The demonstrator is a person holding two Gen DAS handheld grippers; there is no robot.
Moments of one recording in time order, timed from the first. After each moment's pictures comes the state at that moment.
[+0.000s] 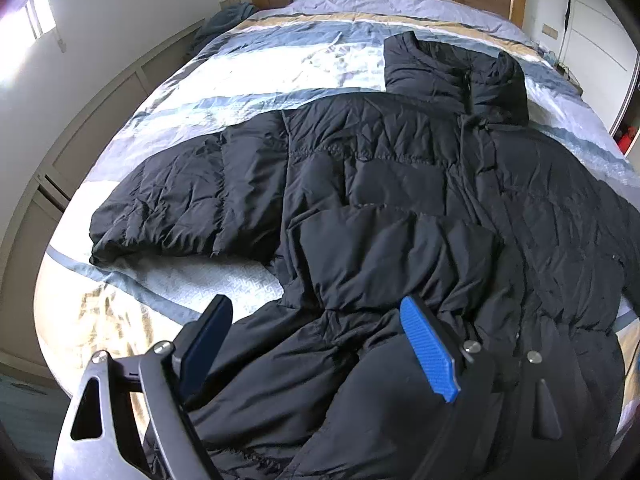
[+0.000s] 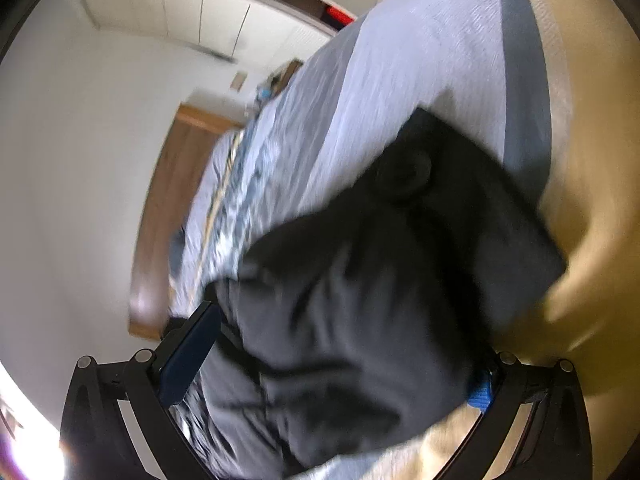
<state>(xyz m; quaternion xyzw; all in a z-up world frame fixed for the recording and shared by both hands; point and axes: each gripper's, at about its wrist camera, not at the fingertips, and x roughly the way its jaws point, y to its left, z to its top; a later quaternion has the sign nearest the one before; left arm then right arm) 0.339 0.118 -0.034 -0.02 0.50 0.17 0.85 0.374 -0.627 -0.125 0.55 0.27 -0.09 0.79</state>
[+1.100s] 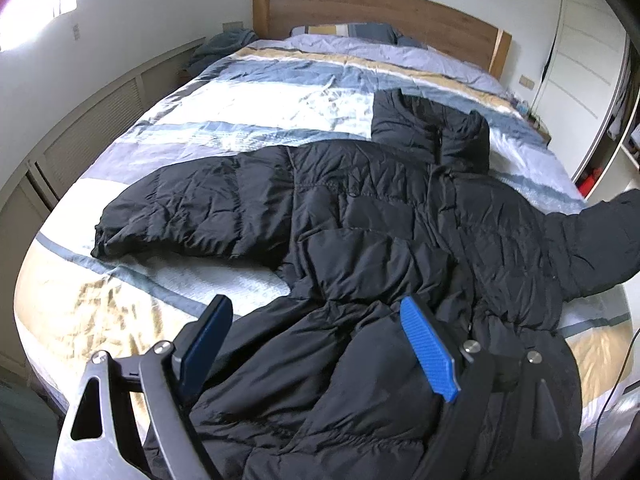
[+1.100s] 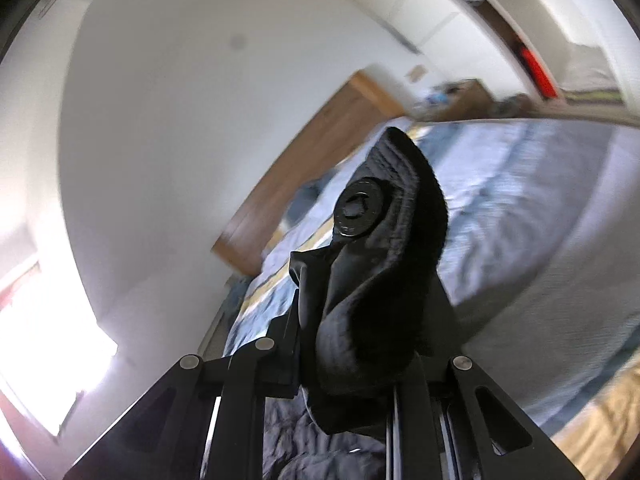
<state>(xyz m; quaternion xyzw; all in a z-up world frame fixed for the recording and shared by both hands) 0.268 0.147 0.021 -0.09 0.43 0.12 0.89 0.372 -0.476 0.098 0.37 0.22 0.14 0.89</state>
